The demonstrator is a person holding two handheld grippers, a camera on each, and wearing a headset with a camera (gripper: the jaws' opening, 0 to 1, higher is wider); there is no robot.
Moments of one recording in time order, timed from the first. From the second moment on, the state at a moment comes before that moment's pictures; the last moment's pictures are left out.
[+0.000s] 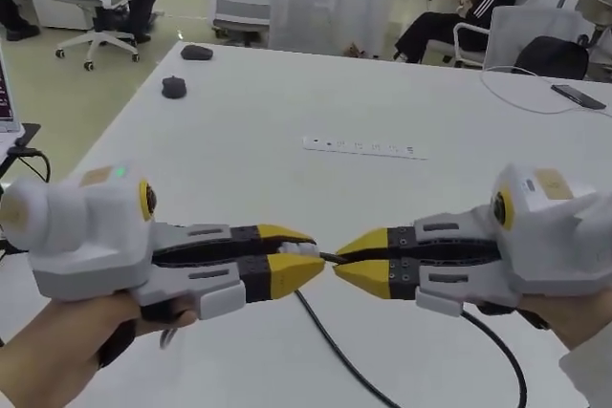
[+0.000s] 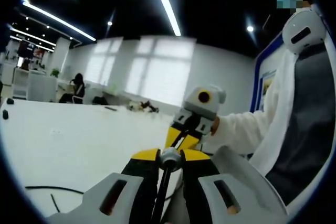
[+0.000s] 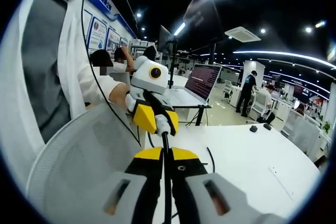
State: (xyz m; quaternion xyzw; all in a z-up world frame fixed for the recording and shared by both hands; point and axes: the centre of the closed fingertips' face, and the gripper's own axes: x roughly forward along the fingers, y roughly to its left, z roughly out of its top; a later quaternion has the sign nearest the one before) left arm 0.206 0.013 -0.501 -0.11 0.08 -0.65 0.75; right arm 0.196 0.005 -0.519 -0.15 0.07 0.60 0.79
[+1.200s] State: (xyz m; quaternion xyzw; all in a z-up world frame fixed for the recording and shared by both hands) left arm 0.225 0.024 -0.511 -0.10 0.10 -0.60 0.79; right arm 0.218 -0.084 -0.603 -0.17 0.18 0.51 0.82
